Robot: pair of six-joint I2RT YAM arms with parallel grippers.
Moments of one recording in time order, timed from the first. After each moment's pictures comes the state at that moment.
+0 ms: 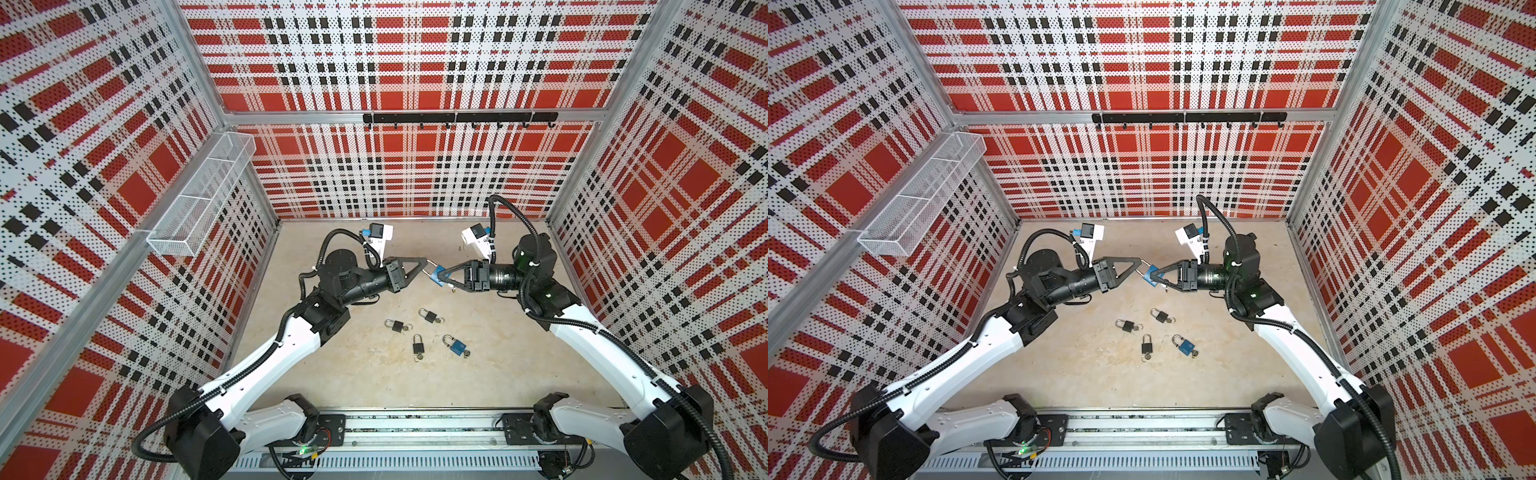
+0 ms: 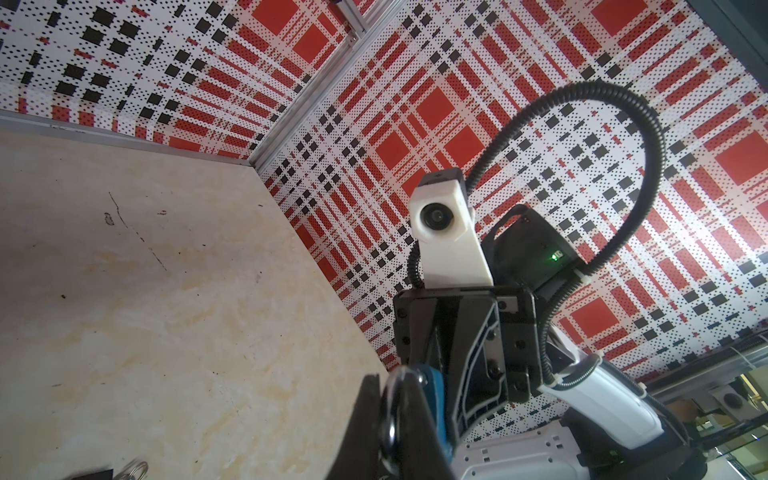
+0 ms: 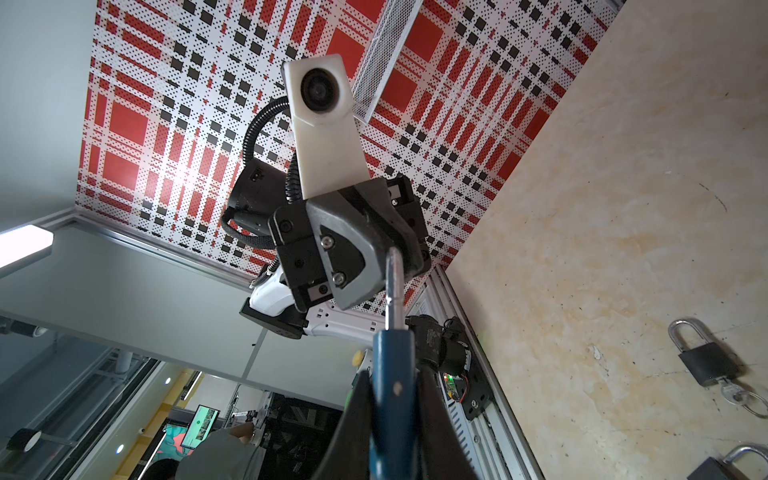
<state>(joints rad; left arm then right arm) -0.63 1.16 0.96 0.20 0.52 -0.81 0.44 1.18 1.00 0.10 -1.07 0.94</state>
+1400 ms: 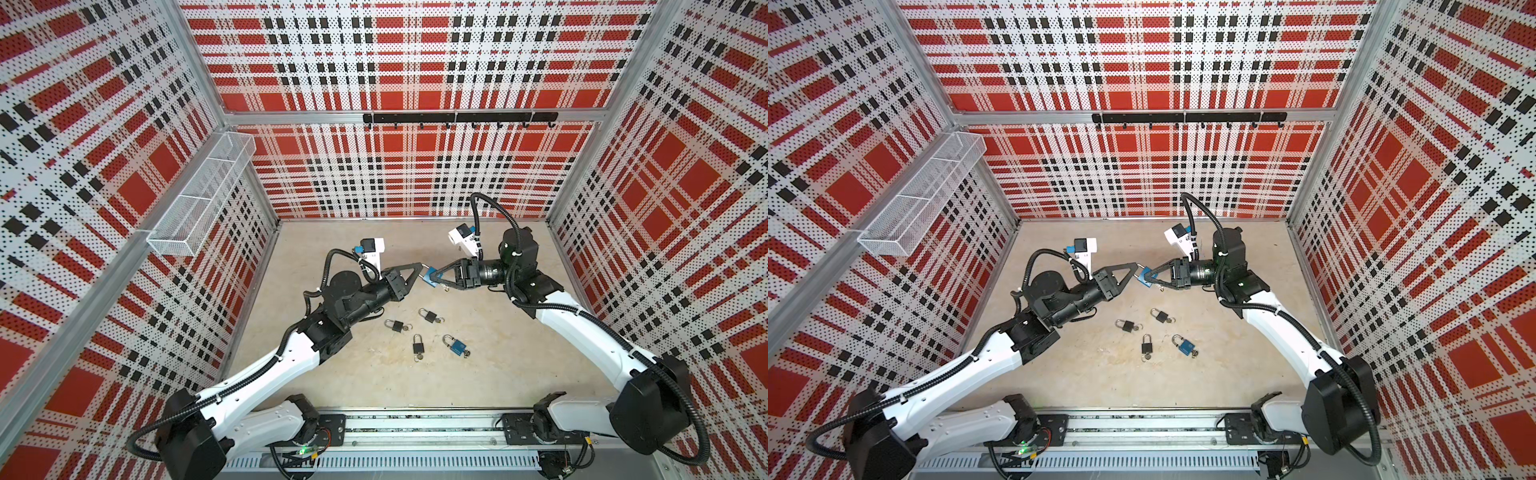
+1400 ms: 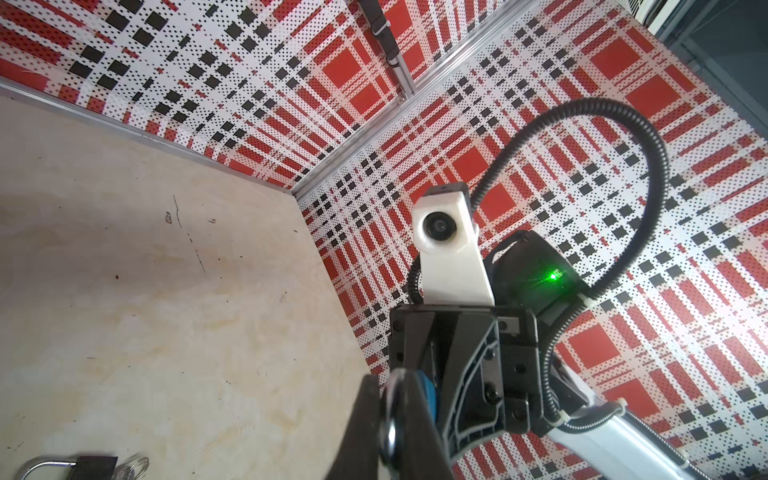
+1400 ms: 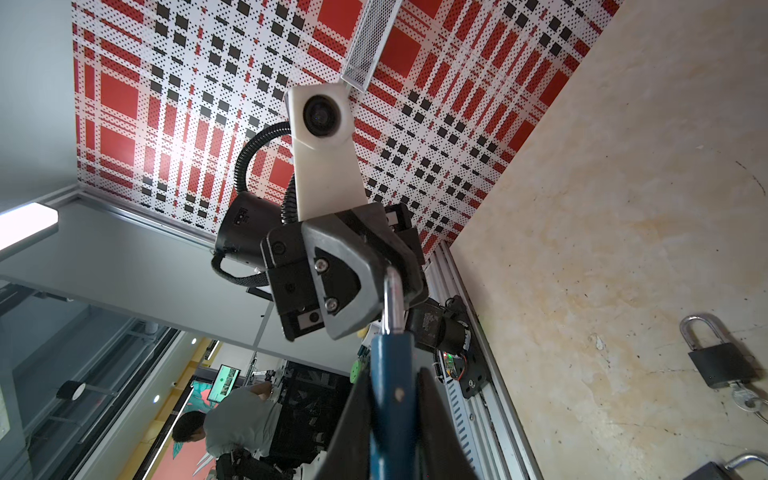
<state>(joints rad) -0.75 1.08 0.81 0.30 0.20 -0.92 0.44 1.32 1.05 0.12 -1.15 0.89</state>
